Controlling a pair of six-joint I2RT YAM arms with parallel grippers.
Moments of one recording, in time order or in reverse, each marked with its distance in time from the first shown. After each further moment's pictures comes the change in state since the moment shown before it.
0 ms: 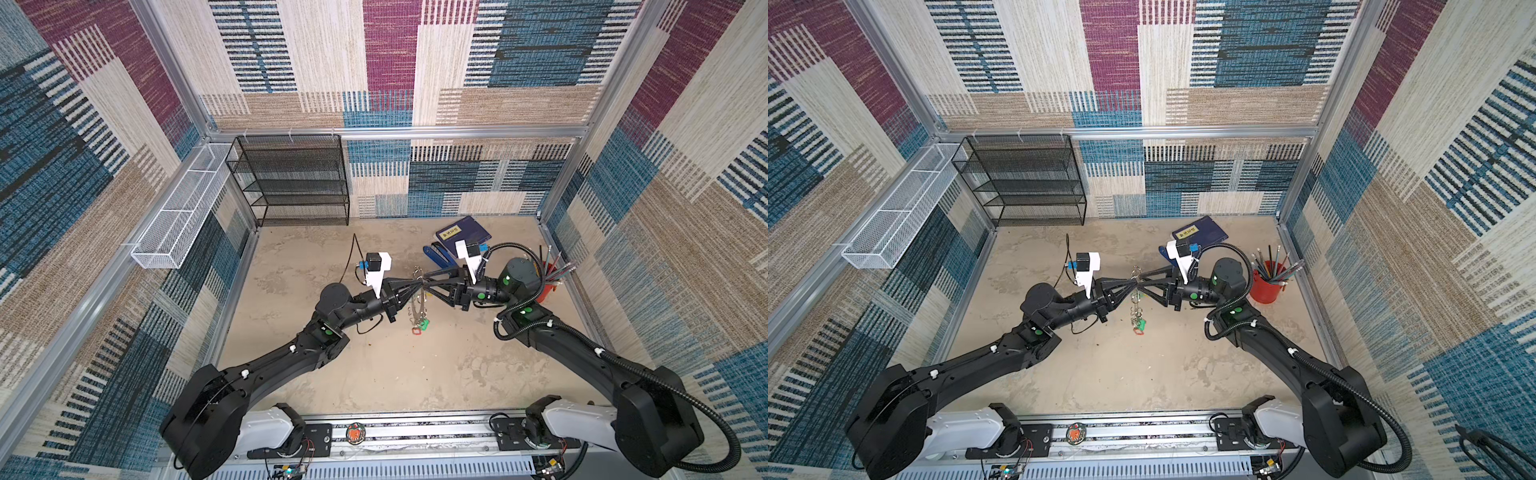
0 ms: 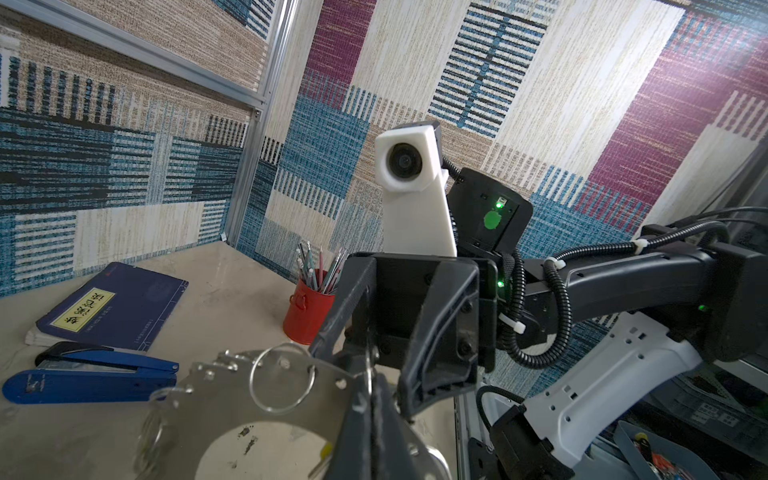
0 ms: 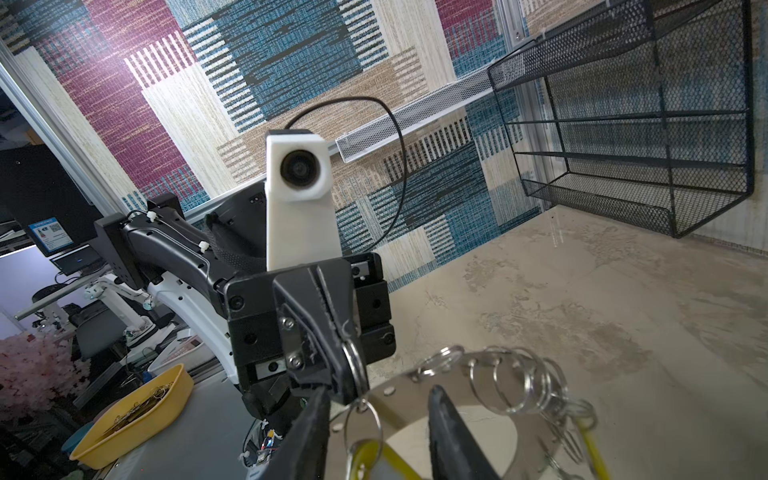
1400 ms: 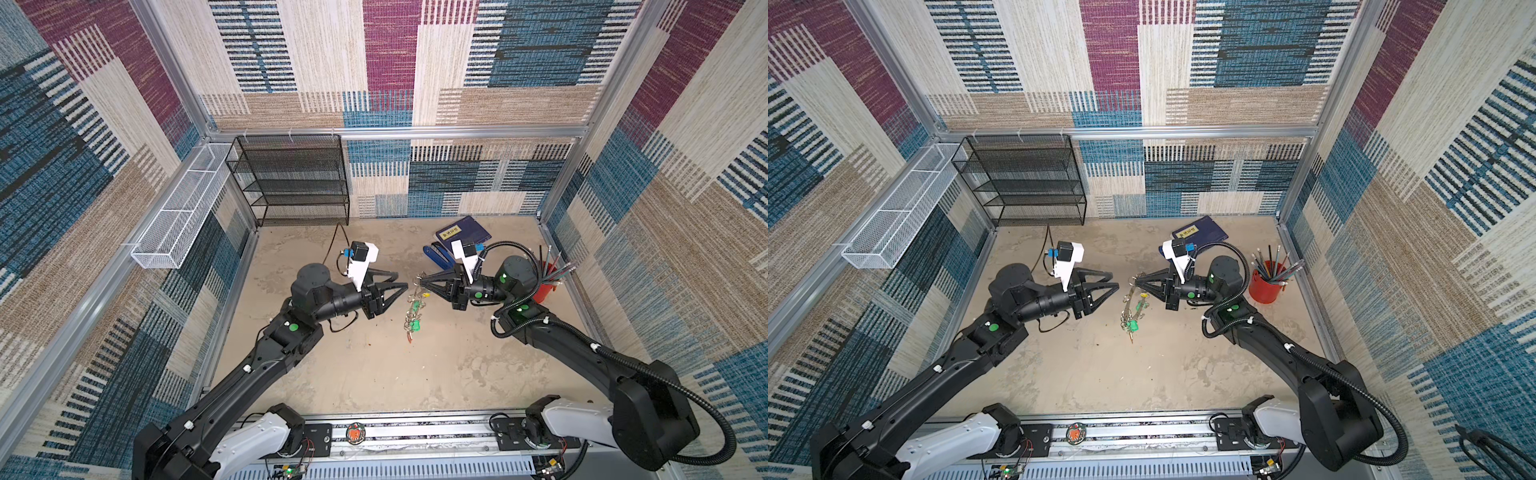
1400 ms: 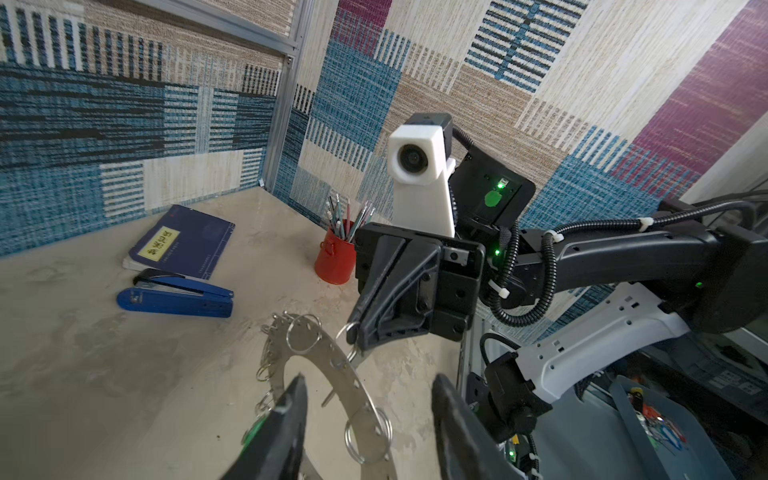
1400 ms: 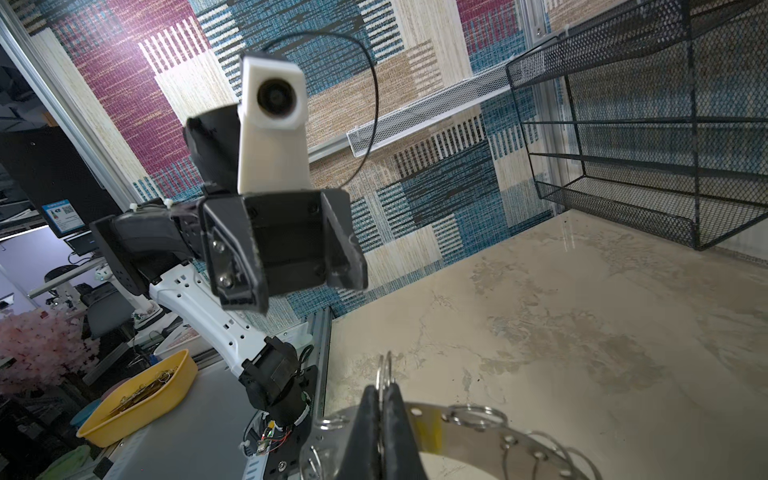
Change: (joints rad) left arm 0.115 -0.213 0.326 -0.896 0.080 0.243; right arm 0.022 0.028 0.029 -0.014 -0.014 -0.056
